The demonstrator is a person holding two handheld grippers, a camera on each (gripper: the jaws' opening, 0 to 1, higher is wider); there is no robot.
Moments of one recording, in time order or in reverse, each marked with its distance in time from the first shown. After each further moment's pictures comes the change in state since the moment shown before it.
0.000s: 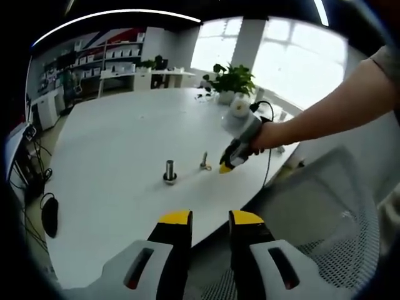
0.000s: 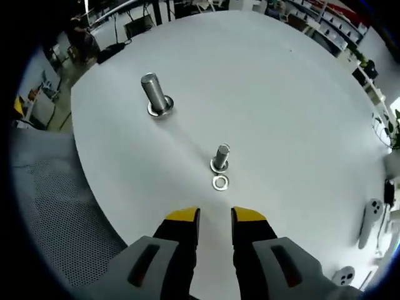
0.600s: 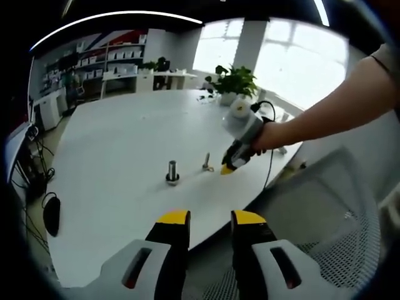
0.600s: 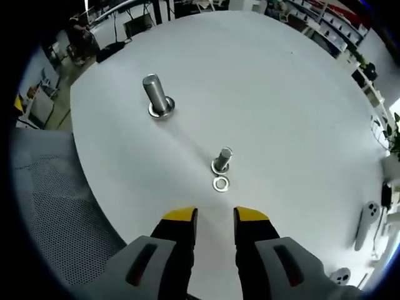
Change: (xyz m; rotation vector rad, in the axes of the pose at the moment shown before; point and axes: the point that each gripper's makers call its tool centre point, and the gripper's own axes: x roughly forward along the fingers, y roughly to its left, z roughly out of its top) left arm -0.001 0.002 -0.001 -0.007 -0.007 0.015; right arm 0.004 -0.004 -0.002 -0.058 0.031 -0.019
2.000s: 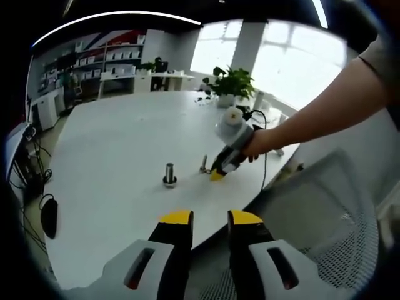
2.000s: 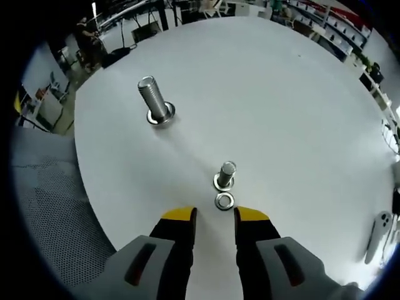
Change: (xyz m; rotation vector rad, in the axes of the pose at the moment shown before) left arm 0.001 -0.003 0.004 0.002 -0.009 -0.027; right arm 0.020 0.002 0.012 -0.003 -0.079 0.073
